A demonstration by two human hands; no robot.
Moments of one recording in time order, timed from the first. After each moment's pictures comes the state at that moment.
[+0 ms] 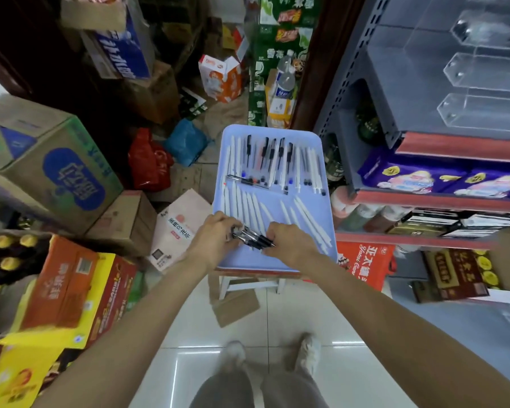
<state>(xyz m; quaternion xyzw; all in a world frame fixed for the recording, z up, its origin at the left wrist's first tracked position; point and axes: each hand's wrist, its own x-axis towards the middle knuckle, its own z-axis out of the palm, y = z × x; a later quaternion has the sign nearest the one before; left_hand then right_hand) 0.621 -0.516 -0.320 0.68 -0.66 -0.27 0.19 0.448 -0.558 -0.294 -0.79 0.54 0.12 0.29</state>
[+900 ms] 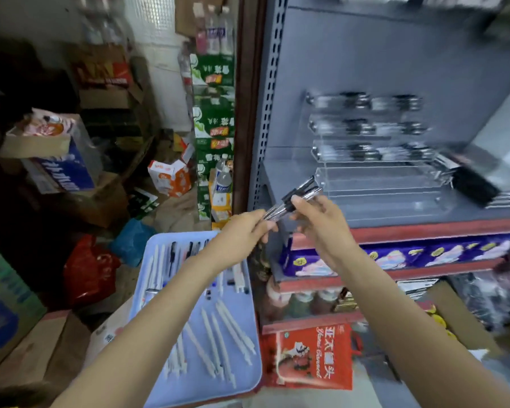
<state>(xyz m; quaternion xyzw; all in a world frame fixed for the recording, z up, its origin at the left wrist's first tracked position) 0.459 -0.672 -0.143 0.50 -0.76 -0.31 0.28 0.299 -0.671 -0.119 -0.45 0.46 -0.53 0.55</state>
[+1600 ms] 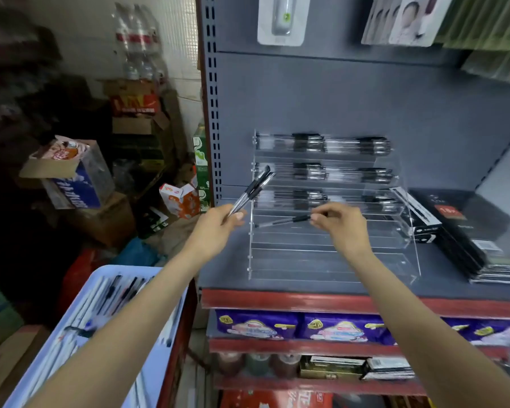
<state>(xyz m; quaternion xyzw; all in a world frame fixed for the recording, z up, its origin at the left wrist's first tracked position) 0.322 -0.781 -0.110 0.61 -0.61 -0.28 0.42 0.089 -0.834 -0.107 -0.65 0.53 -0.45 0.30</state>
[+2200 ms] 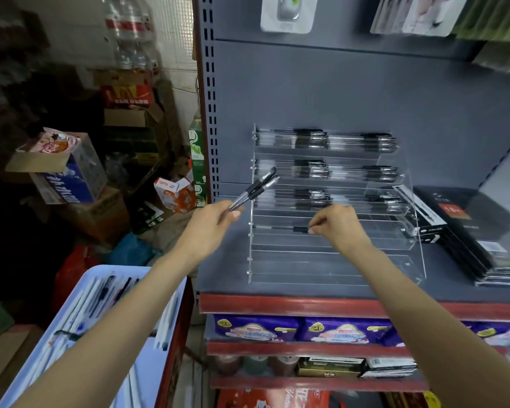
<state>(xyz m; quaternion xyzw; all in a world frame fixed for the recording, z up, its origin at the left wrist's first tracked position) 0.333 -0.789 -0.107 0.62 -0.66 -0.19 0.37 0.091 -0.860 -0.107 -0.77 0.59 -0.19 0.16</state>
